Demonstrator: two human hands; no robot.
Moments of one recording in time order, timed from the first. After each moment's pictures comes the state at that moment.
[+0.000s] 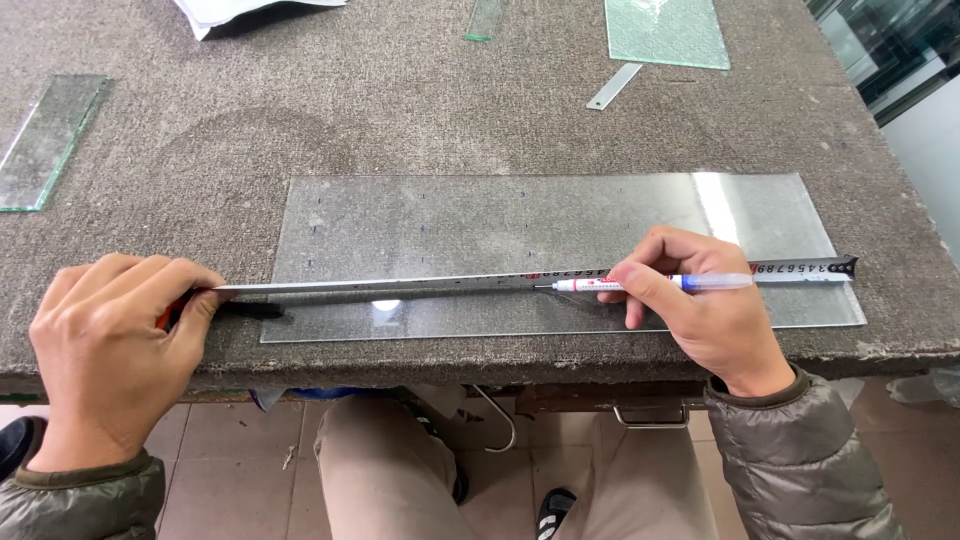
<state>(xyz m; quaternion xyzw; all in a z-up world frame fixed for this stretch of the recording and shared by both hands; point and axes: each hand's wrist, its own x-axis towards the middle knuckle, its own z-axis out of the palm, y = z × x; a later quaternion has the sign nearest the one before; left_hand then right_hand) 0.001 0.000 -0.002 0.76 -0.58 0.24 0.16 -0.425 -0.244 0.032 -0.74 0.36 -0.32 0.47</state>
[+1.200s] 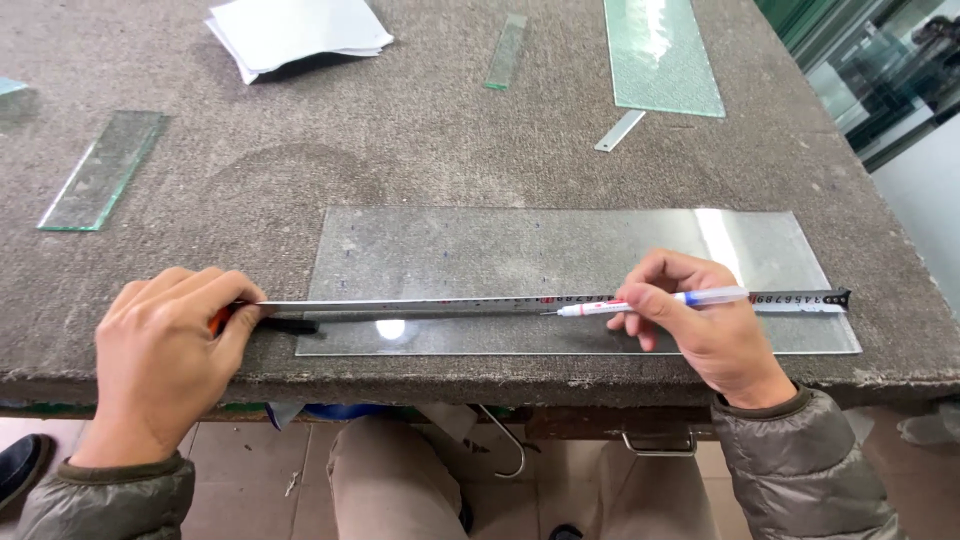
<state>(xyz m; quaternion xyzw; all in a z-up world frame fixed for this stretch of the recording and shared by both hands) 0.002 -0.007 0.010 0.79 -0.57 0.17 0.14 -0.427 -0.253 0.026 -0.68 0.31 -0.32 0.58</state>
